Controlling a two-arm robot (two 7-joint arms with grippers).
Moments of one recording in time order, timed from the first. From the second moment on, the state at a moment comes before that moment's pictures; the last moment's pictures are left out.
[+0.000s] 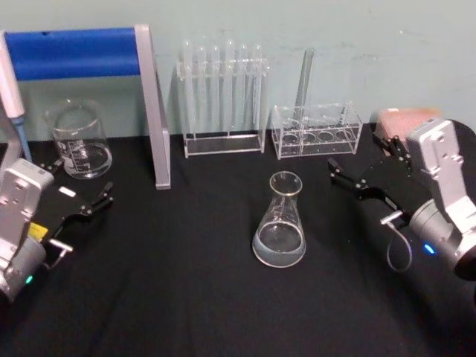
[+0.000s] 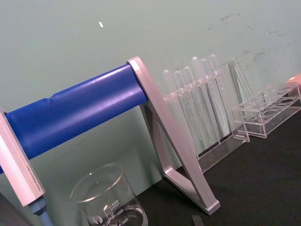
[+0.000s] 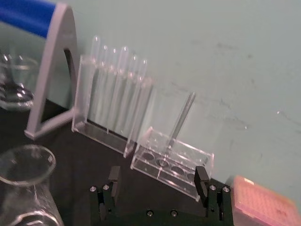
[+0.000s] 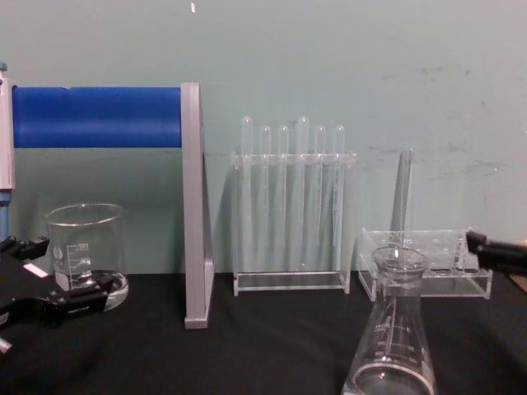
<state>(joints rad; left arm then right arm) -0.20 0.60 0.45 -1.41 -0.25 -0.12 0.03 0.11 0.43 -0.23 -1.59 0.13 0.03 0.17</state>
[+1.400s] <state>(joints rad) -0.20 0.60 0.45 -1.41 -0.25 -0.12 0.03 0.14 0.40 -0.25 -1.48 -0.03 -0.01 0.16</state>
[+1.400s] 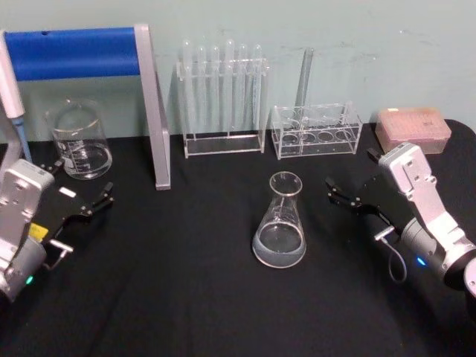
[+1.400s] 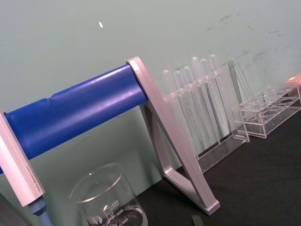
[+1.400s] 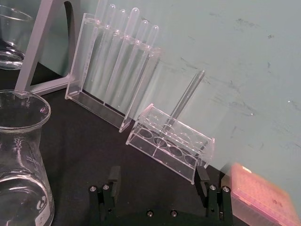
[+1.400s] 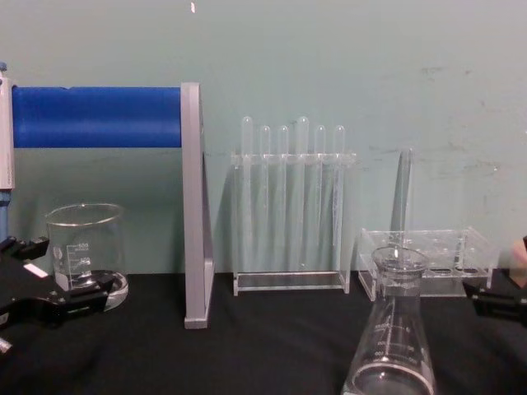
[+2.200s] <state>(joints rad) -0.20 0.60 0.45 -1.41 -0.25 -0.12 0.03 0.14 0.40 -0.25 -1.48 -0.02 -0.01 0.16</state>
